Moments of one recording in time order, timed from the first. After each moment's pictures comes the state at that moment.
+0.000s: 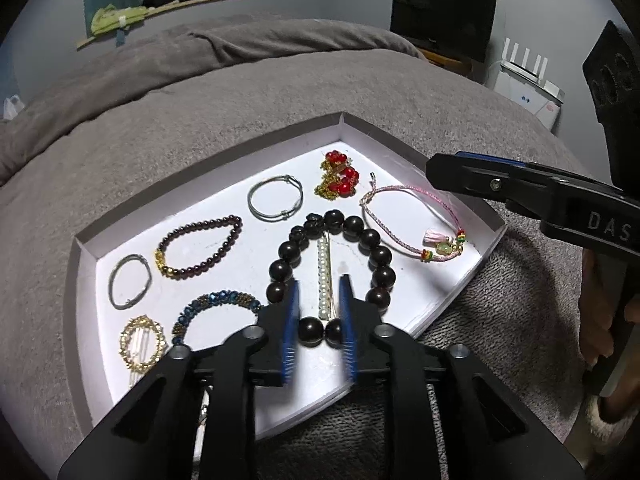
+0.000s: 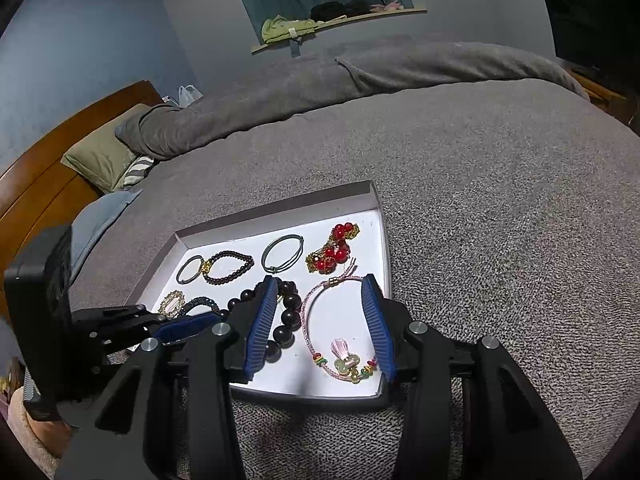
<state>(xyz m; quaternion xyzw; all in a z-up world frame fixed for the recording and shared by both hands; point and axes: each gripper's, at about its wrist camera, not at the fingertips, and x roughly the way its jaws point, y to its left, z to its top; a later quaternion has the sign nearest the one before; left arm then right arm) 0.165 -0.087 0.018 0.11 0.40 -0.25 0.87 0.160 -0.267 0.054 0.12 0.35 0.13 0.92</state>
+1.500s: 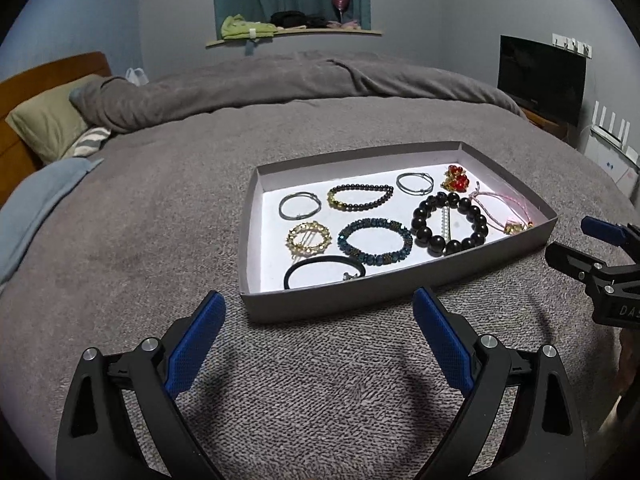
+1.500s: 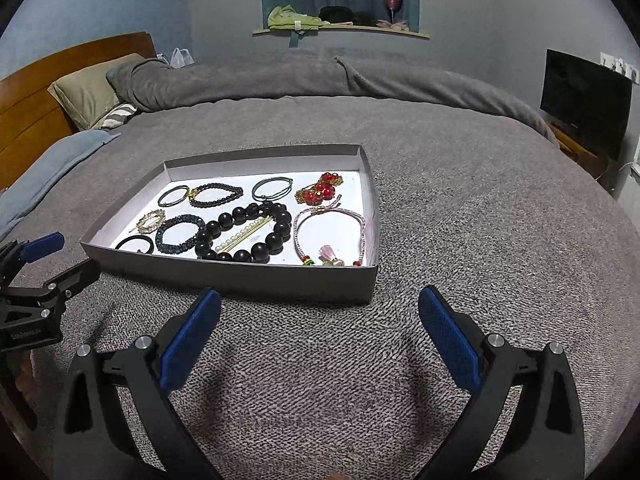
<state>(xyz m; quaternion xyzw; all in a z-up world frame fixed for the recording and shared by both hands) 0.076 0.002 0.026 0.05 0.34 -0.06 0.94 0.086 -0.238 0.040 -0.01 0.35 0.07 0.94</state>
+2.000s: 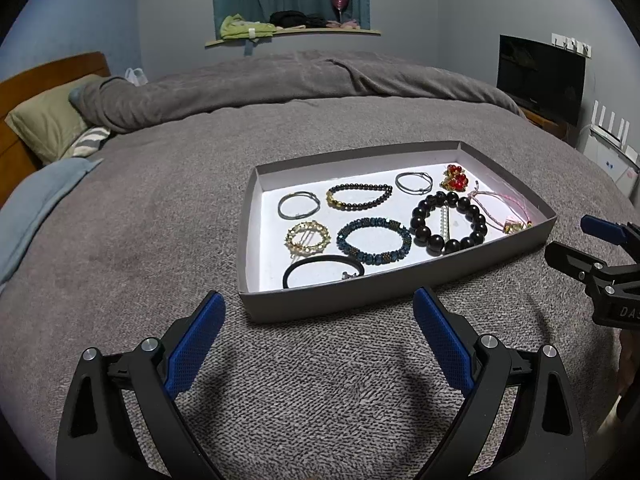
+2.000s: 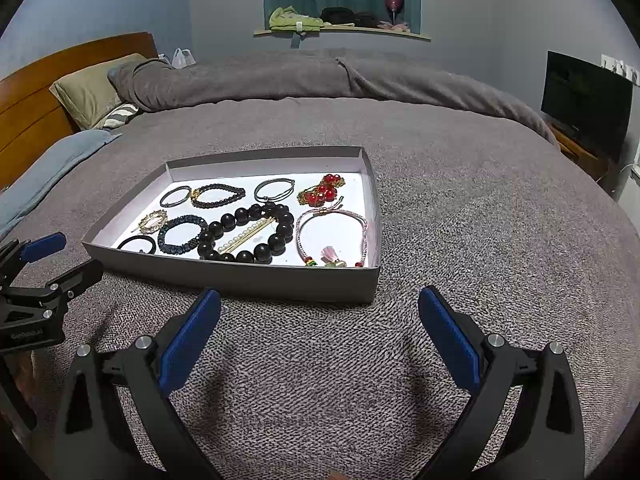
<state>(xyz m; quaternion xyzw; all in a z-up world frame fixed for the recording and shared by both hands) 0.076 0.001 0.025 0.05 0.34 -0.06 0.94 0.086 -0.236 0.041 -0.01 0.35 0.07 0.94</state>
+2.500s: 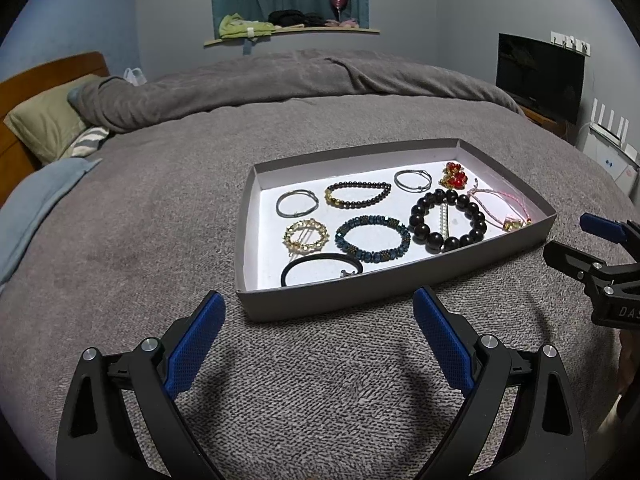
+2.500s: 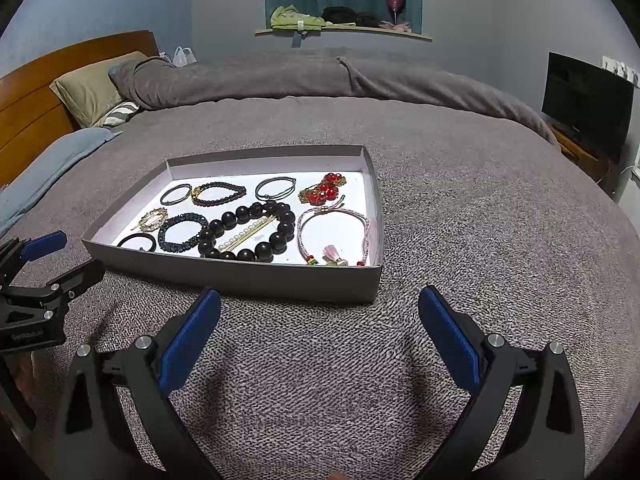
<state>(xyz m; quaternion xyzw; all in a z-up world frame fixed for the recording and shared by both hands) 0.076 0.000 0.024 0.05 0.34 -0.06 0.94 0.085 -0.235 0.042 -0.01 0.35 0.07 0.94</state>
